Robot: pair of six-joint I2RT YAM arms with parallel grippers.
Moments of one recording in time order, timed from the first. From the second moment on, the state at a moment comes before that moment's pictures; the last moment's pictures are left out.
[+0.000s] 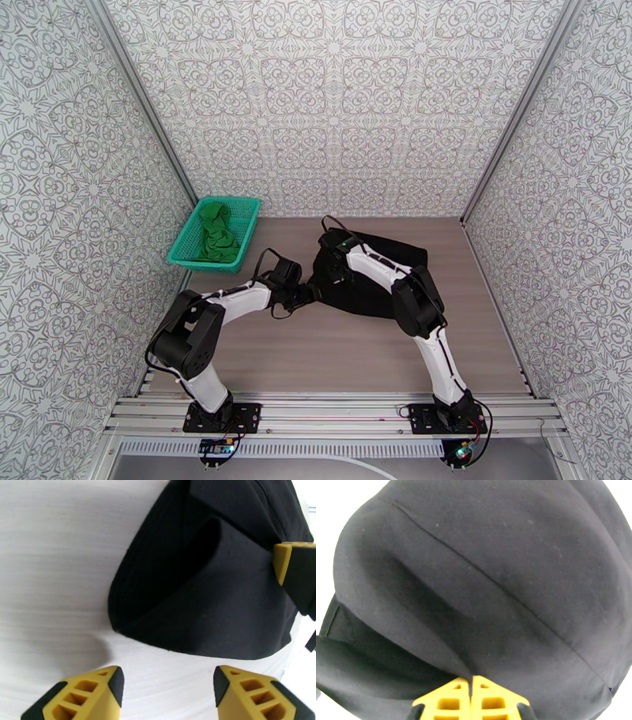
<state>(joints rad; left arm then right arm) -0.45 1.73 0.95 -0.22 0.31 -0.80 0.63 2.29 1.93 -0.92 0.22 0.25</state>
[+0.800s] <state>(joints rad) -0.39 1.81 0.88 0.05 0.37 -0.94 0.63 2.29 1.91 -0.90 0.20 0.25</state>
